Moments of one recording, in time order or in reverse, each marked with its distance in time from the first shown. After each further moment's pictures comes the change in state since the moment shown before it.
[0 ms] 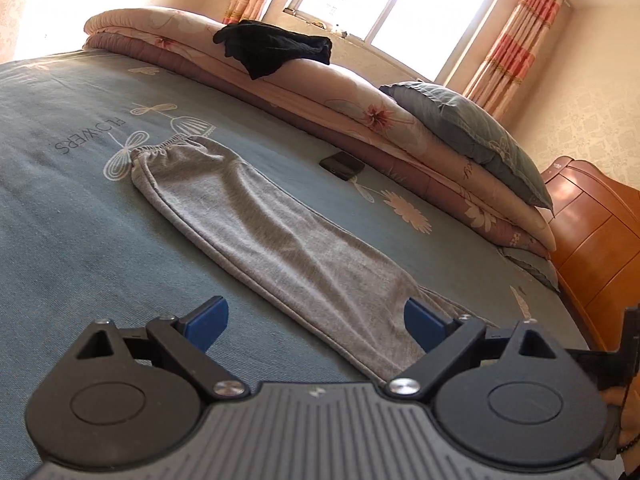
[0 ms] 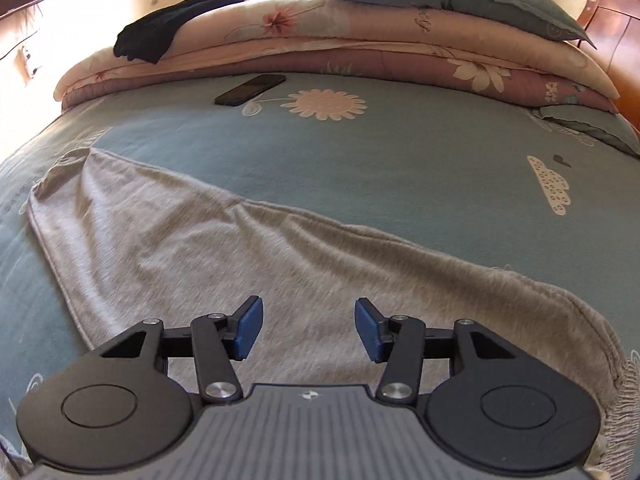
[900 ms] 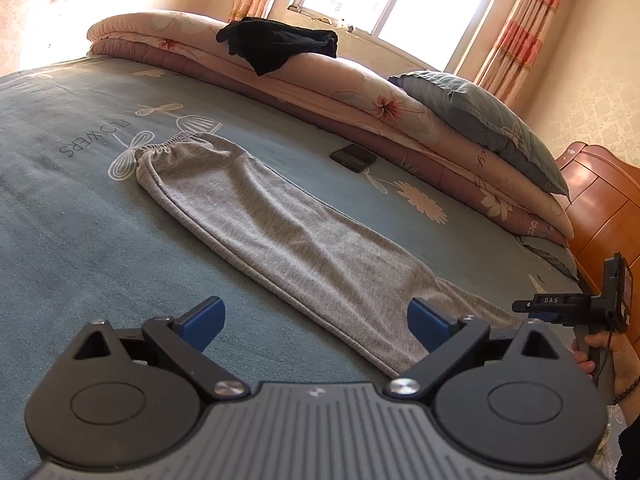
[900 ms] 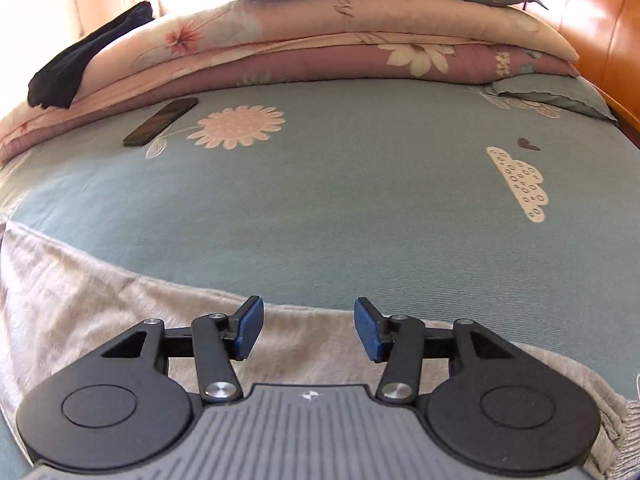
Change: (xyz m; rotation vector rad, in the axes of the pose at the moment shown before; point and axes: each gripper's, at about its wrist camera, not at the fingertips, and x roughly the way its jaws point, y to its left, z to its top) left arm 0.009 0.000 -0.002 0.005 0.002 0.085; right arm 0.070 -0.026 0.043 0.100 0.026 -0.063
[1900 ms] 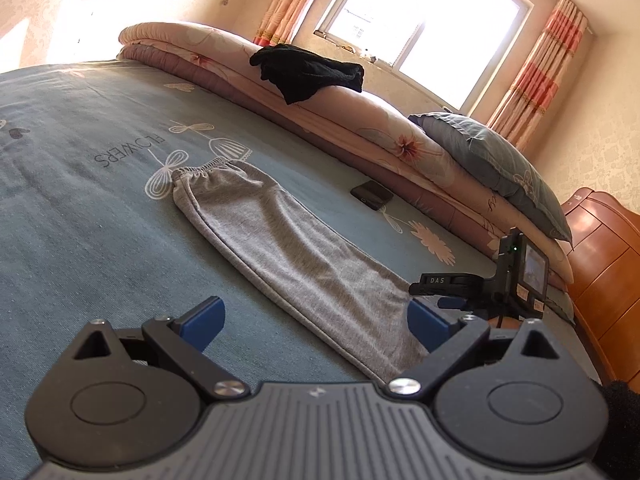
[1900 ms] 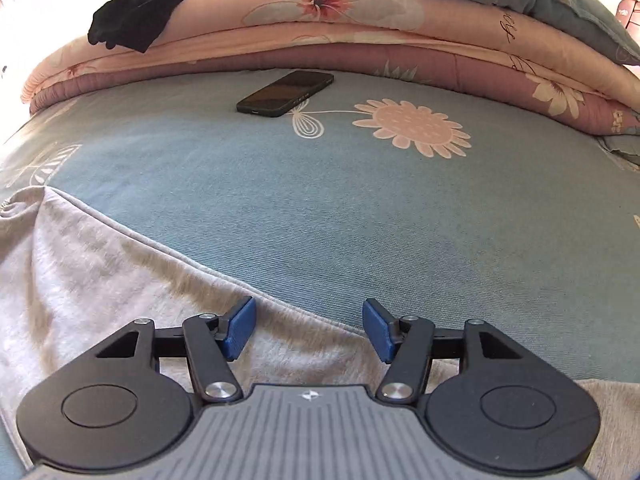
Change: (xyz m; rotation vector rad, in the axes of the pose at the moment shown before) left arm -0.025 0.033 0.015 -0.100 -0.084 0.005; right arm 0.064 0.185 0.032 -0.122 -0.015 0.091
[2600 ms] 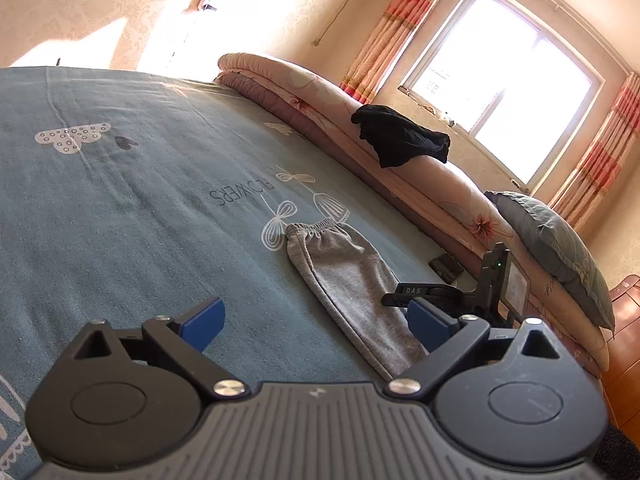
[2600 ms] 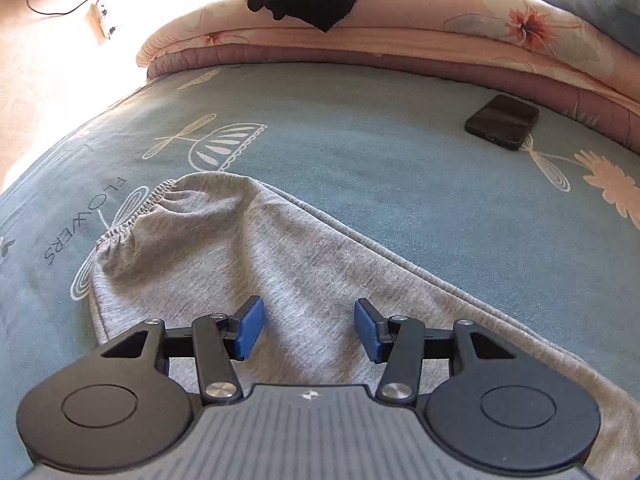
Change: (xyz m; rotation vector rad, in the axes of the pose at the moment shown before) left arm -0.035 0.071 0.022 -0.182 -0.142 0.159; right arm 0.054 0.164 0.025 -0.124 0.053 0.224
